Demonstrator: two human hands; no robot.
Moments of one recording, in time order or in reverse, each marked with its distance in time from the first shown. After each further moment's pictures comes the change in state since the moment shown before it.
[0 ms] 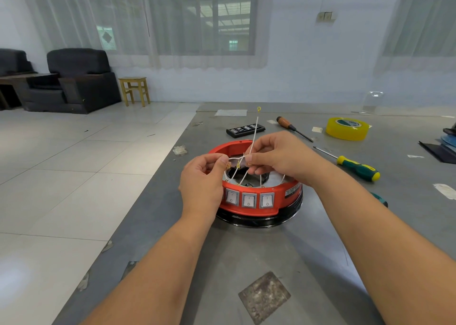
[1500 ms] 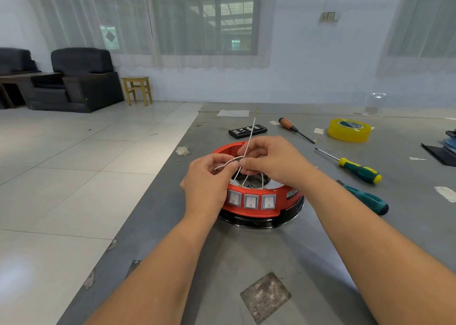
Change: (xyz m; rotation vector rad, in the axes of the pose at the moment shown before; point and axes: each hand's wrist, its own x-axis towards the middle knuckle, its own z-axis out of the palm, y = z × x) left_hand 0.004 0.000 -0.004 0.190 -0.062 0.049; right_hand 0.001 0.001 0.018 0.031 0.047 -0.090
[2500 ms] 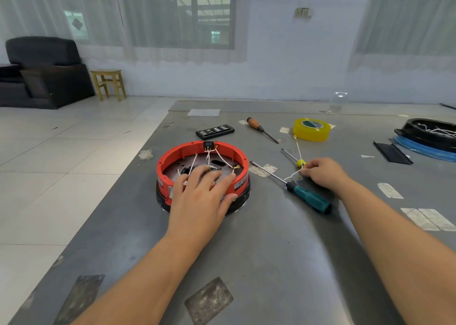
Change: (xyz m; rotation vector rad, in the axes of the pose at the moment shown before) left_hand -0.036 0.004 0.044 0.900 -0.082 0.797; right_hand -0.040 0.113 -0.182 -0.568 0.381 0.586
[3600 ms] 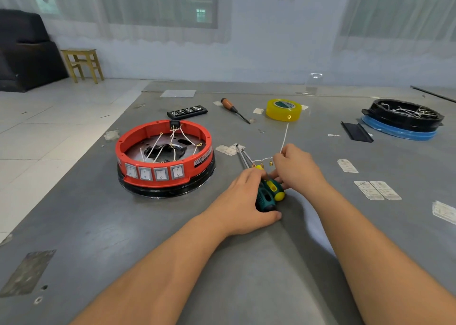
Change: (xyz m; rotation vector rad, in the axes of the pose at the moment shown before) left_hand 0.015 0.132 0.034 -0.749 -0.609 -0.010; right_hand -0.079 0.008 -0.005 0.127 0.042 -0.054
